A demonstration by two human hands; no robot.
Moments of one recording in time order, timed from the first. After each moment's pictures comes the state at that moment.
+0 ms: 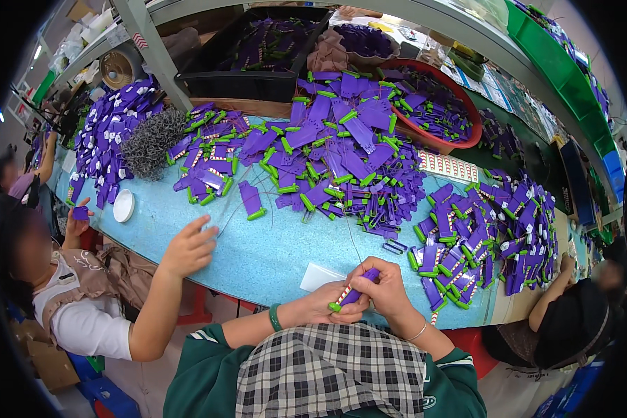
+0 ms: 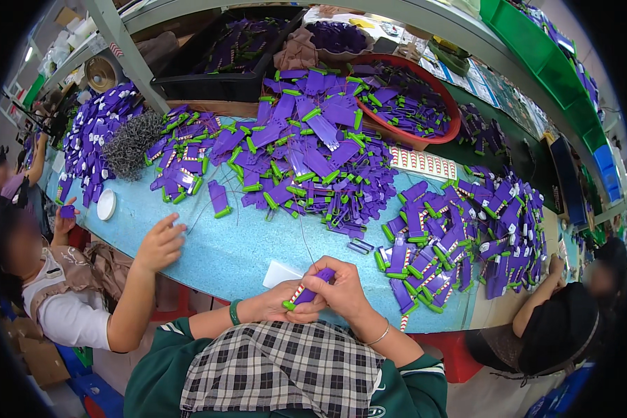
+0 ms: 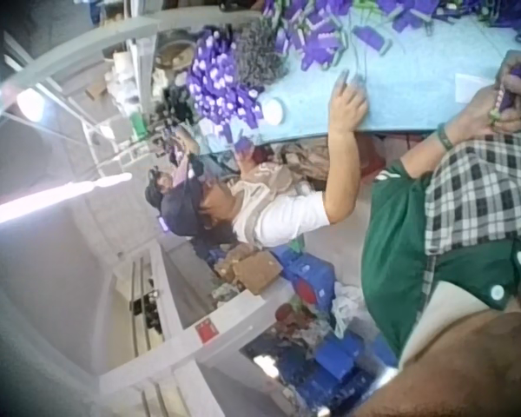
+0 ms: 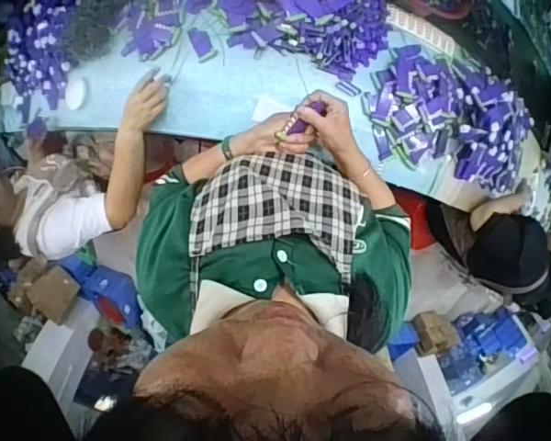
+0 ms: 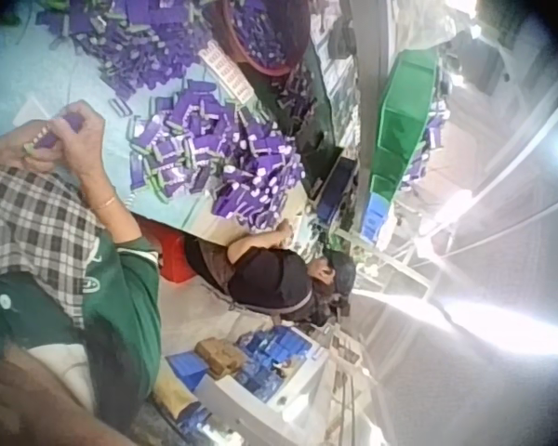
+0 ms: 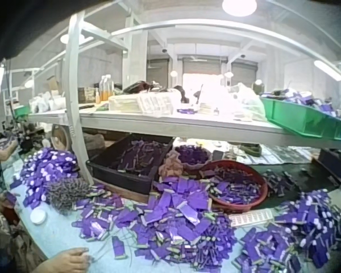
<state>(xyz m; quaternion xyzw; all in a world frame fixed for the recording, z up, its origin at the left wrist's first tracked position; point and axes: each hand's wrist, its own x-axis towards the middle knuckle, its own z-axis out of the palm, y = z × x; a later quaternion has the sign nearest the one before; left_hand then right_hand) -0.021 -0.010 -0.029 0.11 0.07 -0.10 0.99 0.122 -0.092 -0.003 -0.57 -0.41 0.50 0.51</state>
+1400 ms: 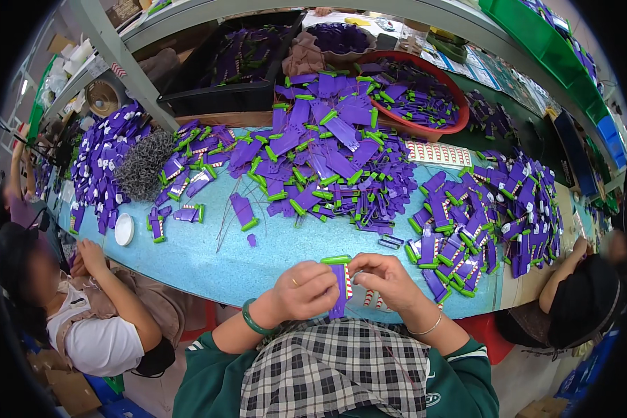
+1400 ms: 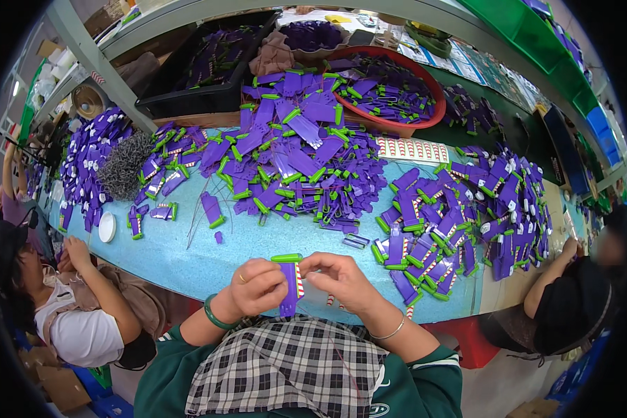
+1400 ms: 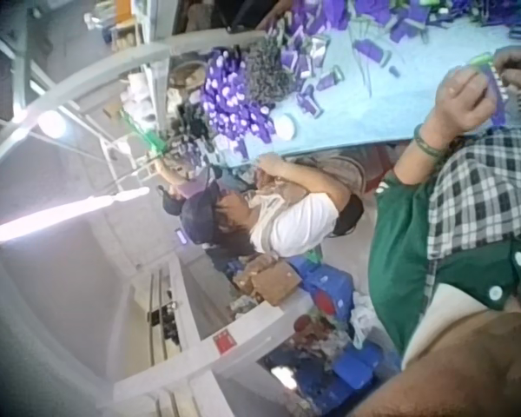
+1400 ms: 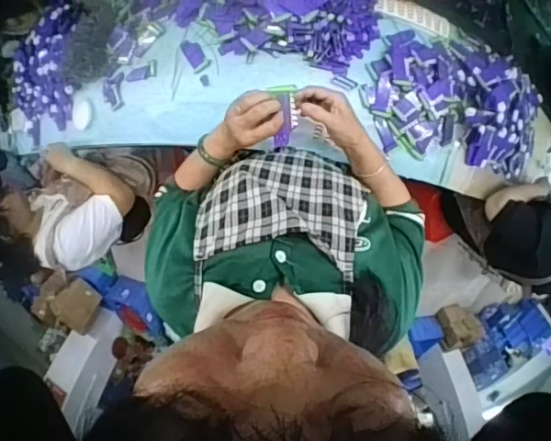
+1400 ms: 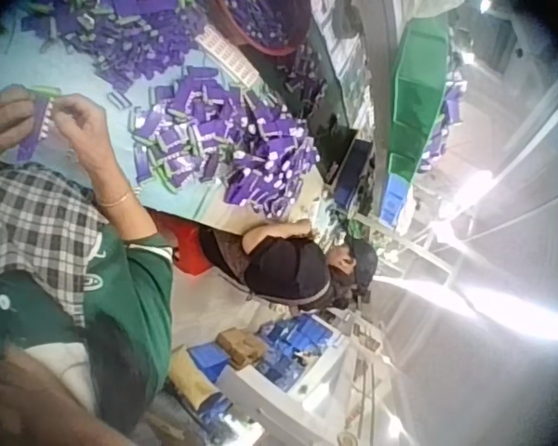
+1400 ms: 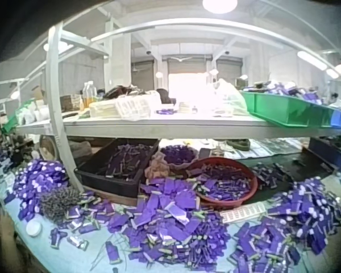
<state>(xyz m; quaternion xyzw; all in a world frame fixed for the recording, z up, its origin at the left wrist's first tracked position) -0.042 0.037 0.025 0.89 -0.09 0.44 0.10 0.134 -0.088 0.019 -0.46 -0.33 0.60 0.57</state>
